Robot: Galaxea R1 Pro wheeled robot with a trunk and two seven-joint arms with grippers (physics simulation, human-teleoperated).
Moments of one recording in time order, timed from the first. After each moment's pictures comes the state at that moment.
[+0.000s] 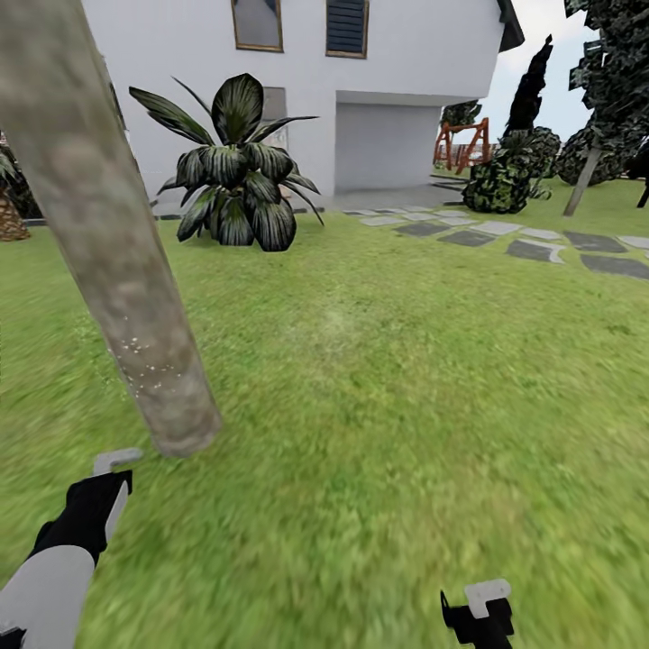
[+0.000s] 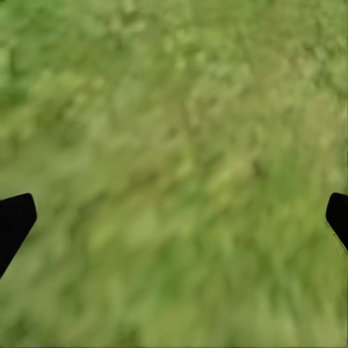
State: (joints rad) left arm -0.70 0.17 0.43 -0.64 -0.23 0.44 0.25; right arm -0.41 -0.06 -0.26 -0.15 0.49 -0.48 -0.16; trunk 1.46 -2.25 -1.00
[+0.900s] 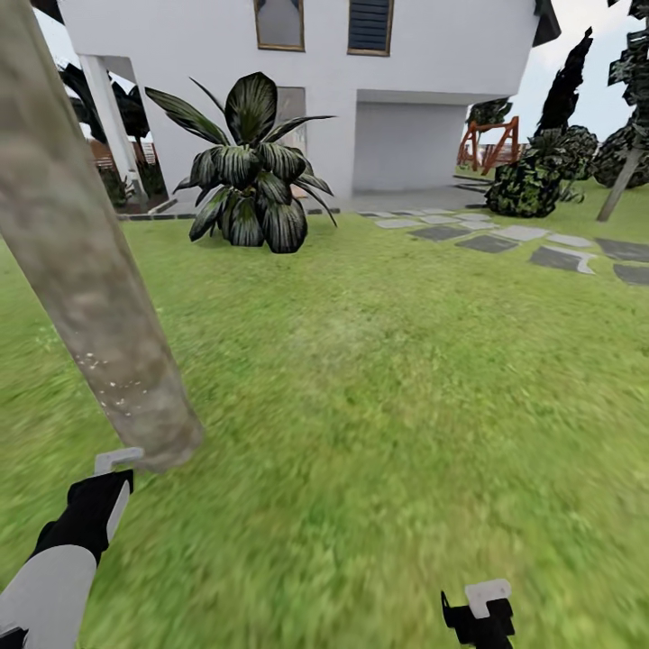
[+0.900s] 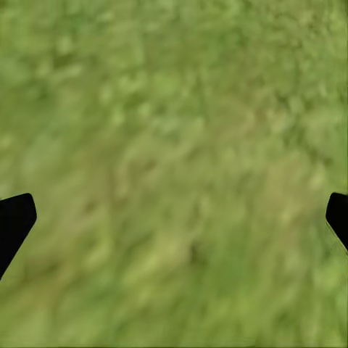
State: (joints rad) left arm -0.70 0.16 0.44 -0.64 -0.23 0.43 0.26; right arm -0.41 -0.06 -0.26 -0.15 0.49 -0.48 -0.16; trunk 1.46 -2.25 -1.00
